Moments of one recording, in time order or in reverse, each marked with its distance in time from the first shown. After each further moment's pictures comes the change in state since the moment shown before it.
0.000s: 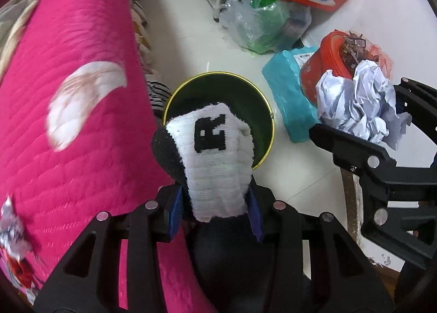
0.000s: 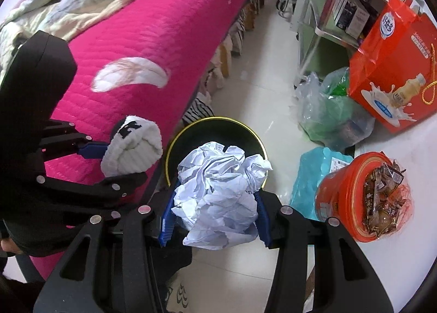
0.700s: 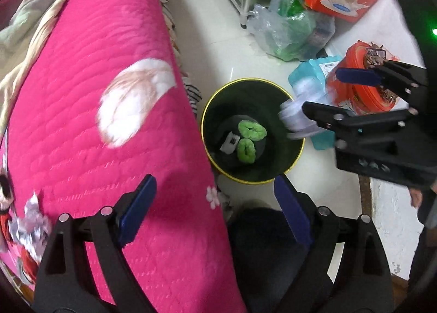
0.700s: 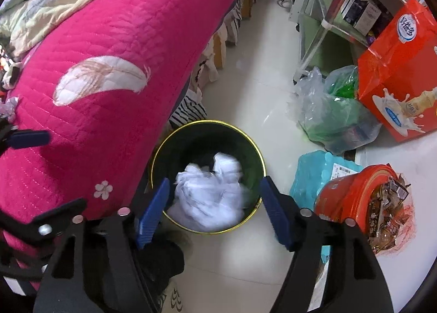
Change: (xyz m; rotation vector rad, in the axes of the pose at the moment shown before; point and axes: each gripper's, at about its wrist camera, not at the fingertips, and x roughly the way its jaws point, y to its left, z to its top) left arm -0.025 0.045 -0.017 -0.057 -0.041 0.092; right arm 0.057 0.000 0.040 -0.004 0.071 -0.041
